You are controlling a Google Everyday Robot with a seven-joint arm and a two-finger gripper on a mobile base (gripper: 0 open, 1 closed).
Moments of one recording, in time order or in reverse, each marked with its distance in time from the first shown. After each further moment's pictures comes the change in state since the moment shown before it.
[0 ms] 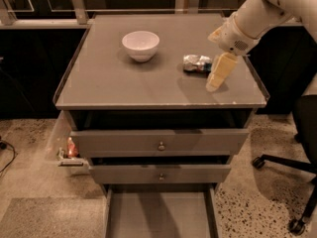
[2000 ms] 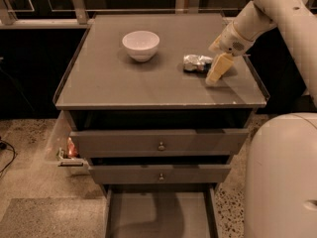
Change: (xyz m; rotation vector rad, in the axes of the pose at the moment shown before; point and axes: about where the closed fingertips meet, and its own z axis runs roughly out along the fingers) arm 0.038 -0.056 0.054 -0.067 -0.008 0.080
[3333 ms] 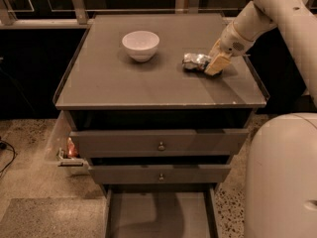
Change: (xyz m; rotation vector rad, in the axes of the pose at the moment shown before) arm 0.000 0.000 0.000 0.000 0.000 0.000
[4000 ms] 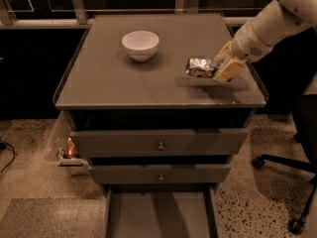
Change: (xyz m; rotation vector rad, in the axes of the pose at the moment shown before) arm -0.005 0.061 -0.042 -0.013 -0.079 -0.072
